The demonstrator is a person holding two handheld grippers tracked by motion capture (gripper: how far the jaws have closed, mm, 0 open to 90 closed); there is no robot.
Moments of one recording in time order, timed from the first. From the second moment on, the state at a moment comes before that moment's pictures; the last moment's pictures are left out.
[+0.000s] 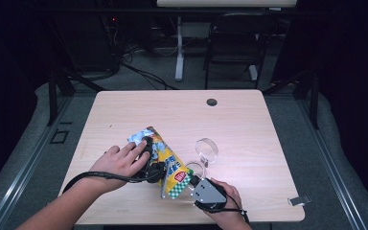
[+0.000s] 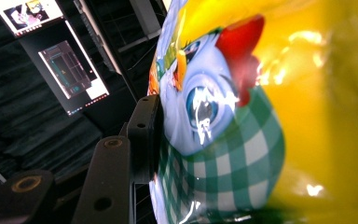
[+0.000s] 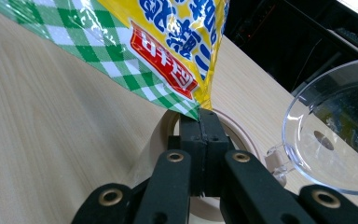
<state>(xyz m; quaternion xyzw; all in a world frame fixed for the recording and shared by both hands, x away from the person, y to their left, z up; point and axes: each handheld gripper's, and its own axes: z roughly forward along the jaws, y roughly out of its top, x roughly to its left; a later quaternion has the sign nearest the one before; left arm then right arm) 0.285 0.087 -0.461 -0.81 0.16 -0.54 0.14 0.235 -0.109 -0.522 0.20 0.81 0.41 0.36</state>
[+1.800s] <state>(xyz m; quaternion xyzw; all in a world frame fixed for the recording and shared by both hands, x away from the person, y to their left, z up) 0.279 0.077 -0.458 -0.78 0.20 -0.57 0.18 0.240 -0.111 -0.527 0.21 0.81 0.41 0.36</state>
